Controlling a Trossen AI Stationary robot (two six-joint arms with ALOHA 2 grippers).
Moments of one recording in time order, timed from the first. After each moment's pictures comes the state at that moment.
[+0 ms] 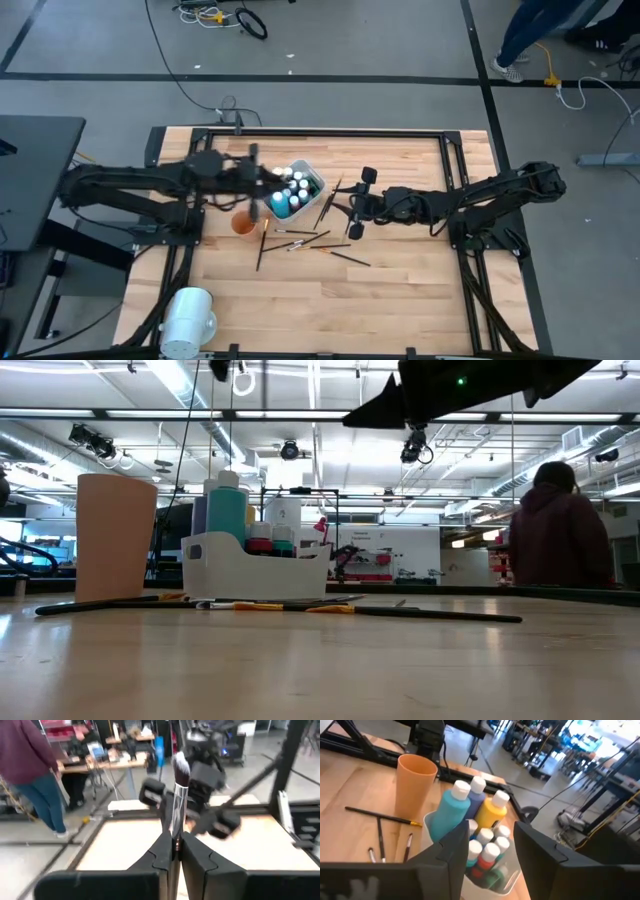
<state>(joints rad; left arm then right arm) 0.02 0.96 0.88 -0.05 -0.10 0.08 0.09 1.41 0.74 0.48 0.40 -0.35</state>
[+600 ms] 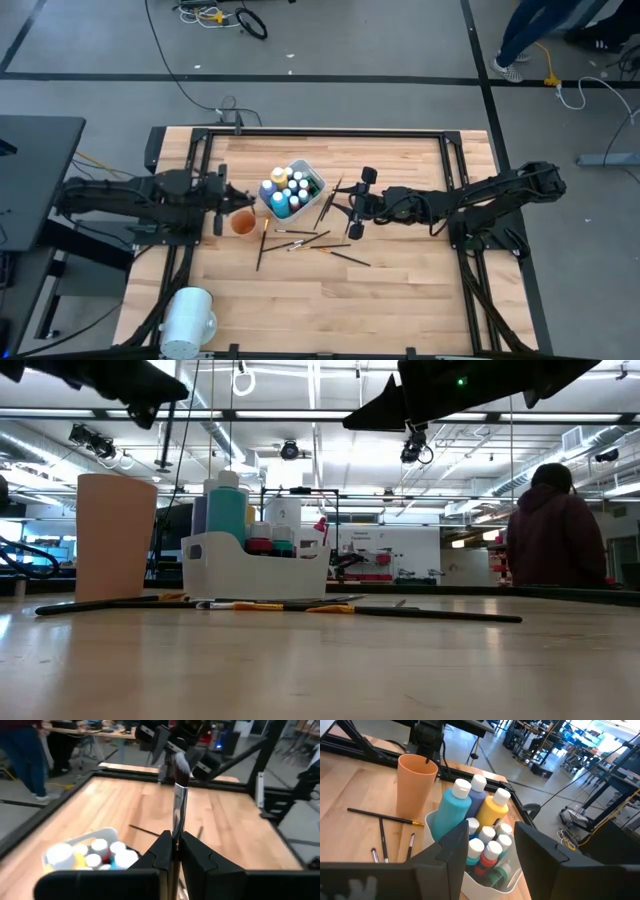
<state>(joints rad) -0.04 0.47 0.51 -0.24 -0.12 -0.12 0.09 1.41 0.74 0.47 0.40 -0.33</state>
